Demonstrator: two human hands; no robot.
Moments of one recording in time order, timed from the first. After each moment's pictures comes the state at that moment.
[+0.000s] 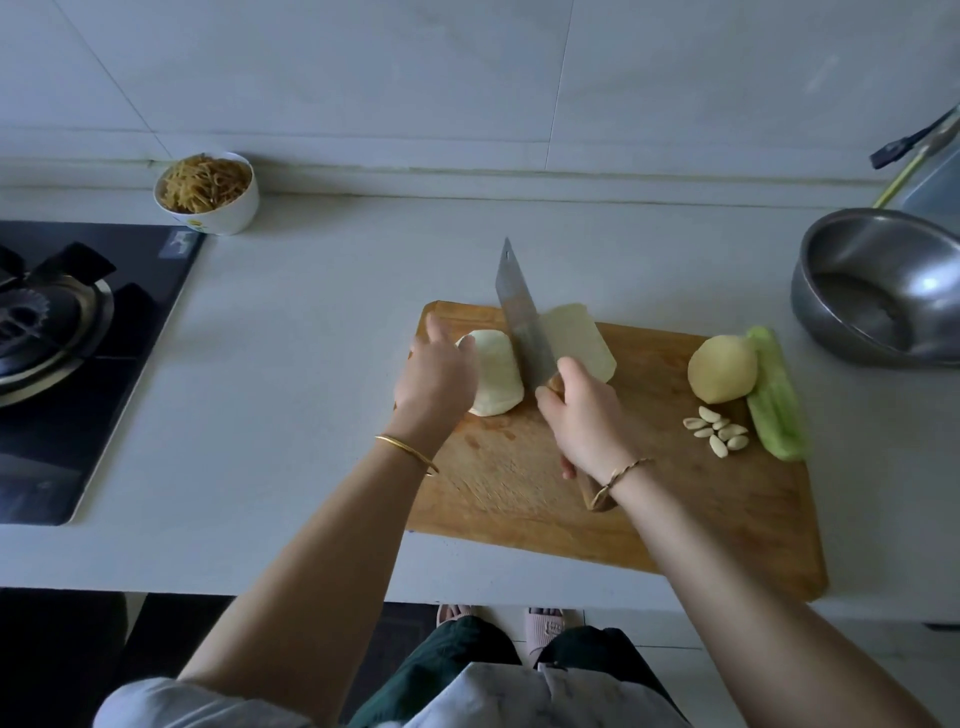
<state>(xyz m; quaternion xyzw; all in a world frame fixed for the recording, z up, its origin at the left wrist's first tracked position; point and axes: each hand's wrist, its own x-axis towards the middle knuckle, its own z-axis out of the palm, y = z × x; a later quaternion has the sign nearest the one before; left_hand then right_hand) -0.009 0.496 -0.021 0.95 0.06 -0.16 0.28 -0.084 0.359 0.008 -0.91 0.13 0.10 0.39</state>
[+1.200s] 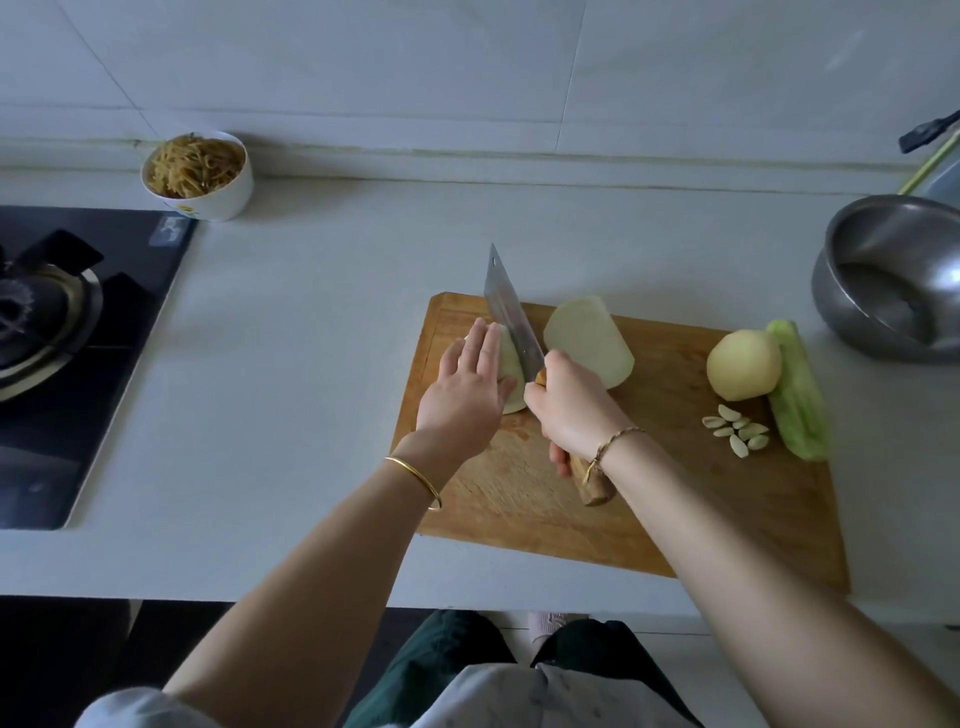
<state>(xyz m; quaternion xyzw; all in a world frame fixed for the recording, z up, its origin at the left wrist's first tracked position) -0.023 0.504 -0.052 0.96 -0.16 -0.14 0.19 -0.058 0.382 0.011 -0.88 0.14 0.21 0.40</state>
